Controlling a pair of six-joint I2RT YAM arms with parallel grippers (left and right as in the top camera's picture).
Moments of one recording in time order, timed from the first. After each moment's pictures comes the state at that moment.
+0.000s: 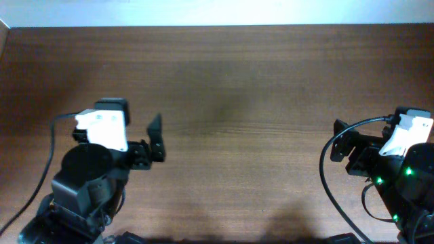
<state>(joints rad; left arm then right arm) -0.44 0.80 1.29 -0.89 -0.34 -0.22 0.21 0.77 1.29 -1.02 0.15 0.32</state>
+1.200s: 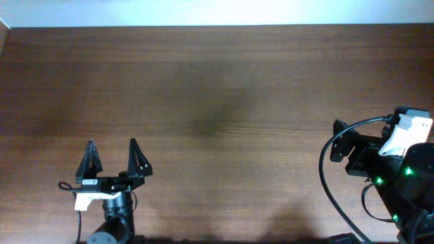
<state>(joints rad) 0.01 0.01 0.01 0.46 -0.08 -0.22 0.21 0.77 1.29 -1.02 0.14 0.32</state>
